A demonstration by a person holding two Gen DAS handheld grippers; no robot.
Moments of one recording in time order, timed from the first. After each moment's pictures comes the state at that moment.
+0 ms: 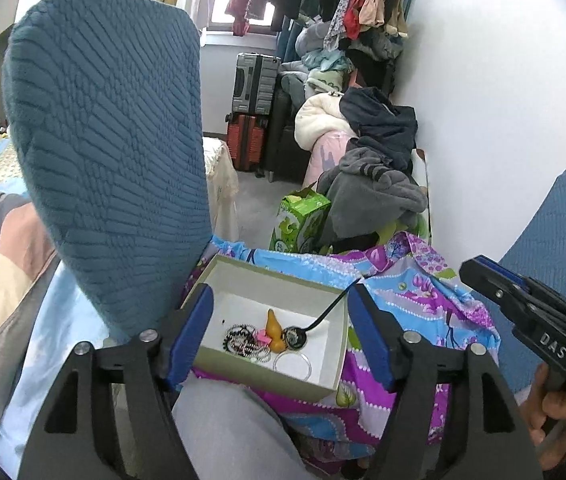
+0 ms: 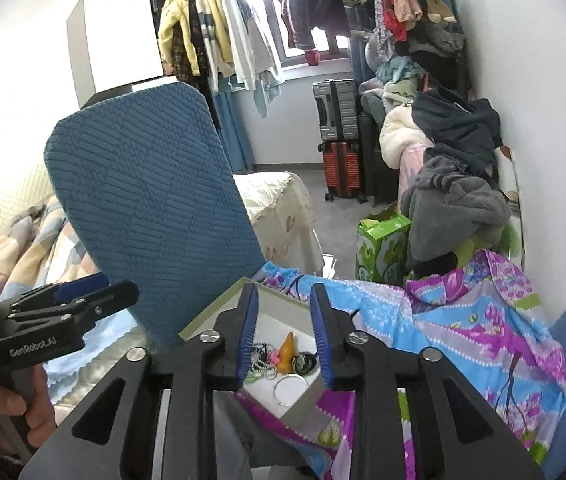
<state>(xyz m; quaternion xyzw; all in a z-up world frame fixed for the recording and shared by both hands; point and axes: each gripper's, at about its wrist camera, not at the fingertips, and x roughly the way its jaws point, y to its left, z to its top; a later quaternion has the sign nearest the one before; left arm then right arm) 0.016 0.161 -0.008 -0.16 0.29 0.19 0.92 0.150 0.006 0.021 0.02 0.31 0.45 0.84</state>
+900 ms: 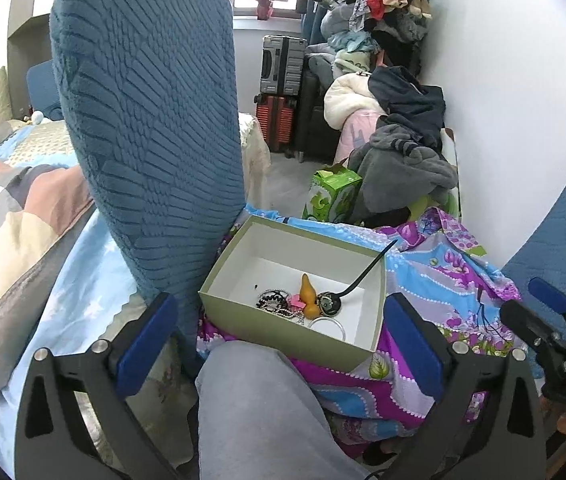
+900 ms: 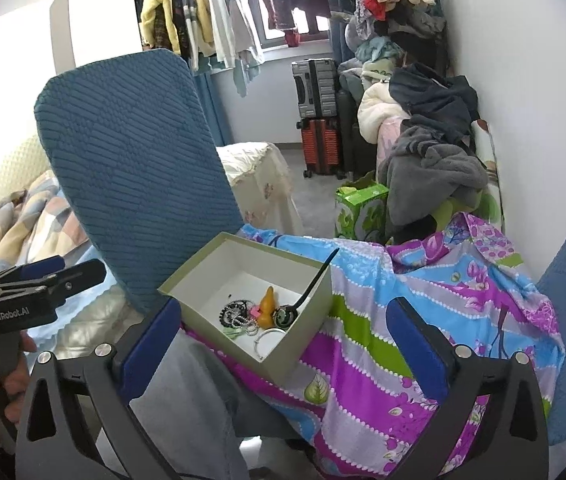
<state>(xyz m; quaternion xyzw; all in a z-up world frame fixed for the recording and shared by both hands) -0.012 0.157 -0.045 -0.15 0.32 0.24 0.90 0.117 -0.015 -0.023 0.00 0.34 0.41 0.85</state>
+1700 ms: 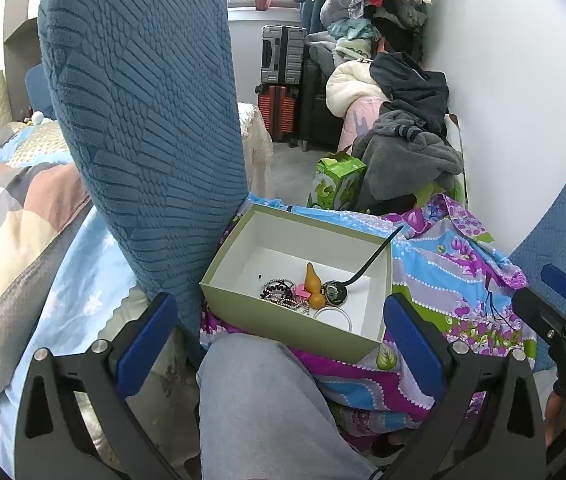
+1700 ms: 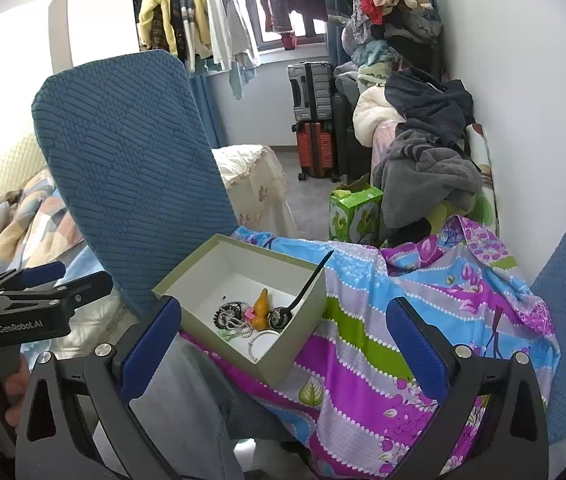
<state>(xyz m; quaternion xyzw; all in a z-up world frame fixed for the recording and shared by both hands) -0.005 0.155 -0.054 -0.14 0.34 0.24 0.90 0.116 -0.017 -0.020 0.00 0.33 0.40 0.85</state>
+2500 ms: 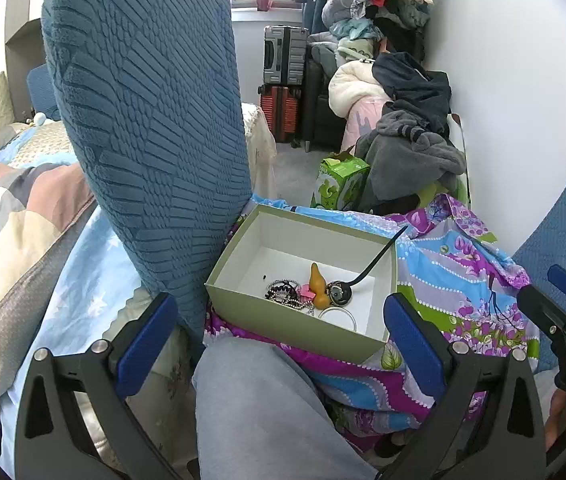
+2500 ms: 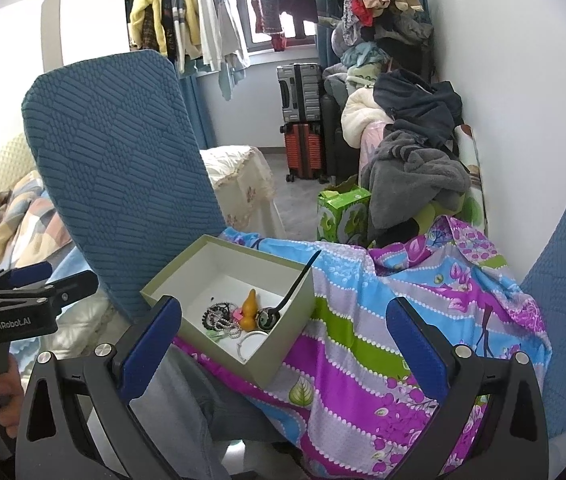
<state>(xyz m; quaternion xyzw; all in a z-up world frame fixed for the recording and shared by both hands) -0.006 0.157 -0.054 -0.14 0.34 0.25 0.90 0.118 -0.018 -0.022 -0.01 0.33 0.38 0.86</state>
